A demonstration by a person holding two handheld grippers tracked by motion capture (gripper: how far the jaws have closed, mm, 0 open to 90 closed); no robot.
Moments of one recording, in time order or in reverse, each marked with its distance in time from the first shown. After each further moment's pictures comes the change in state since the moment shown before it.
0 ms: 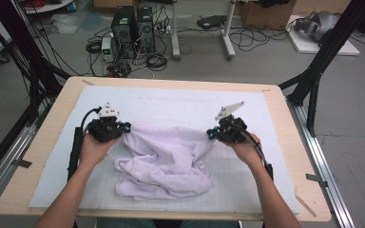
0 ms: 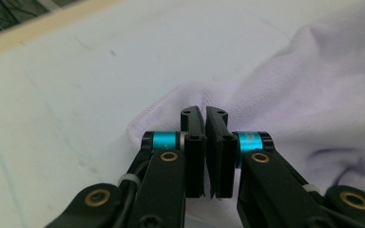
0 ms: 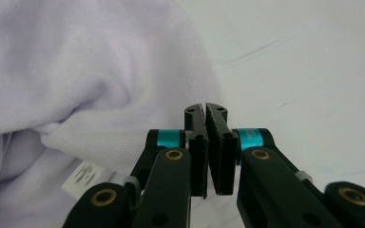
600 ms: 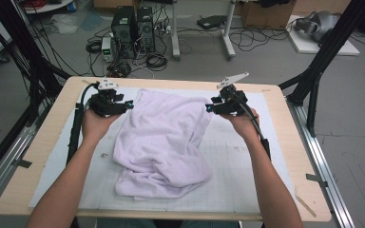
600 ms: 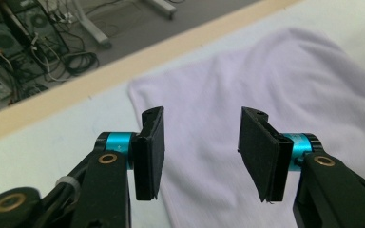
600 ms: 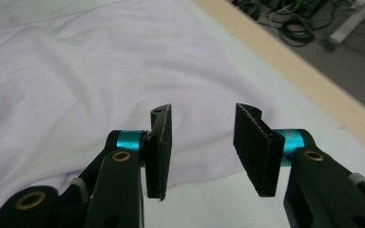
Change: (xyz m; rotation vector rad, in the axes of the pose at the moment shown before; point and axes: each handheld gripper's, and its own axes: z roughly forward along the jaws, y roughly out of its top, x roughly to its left) left arm 0.024 0.037 0.009 -0.059 0.085 -0.025; right arm -0.046 0.055 -0.013 -0.078 -0.129 0.073
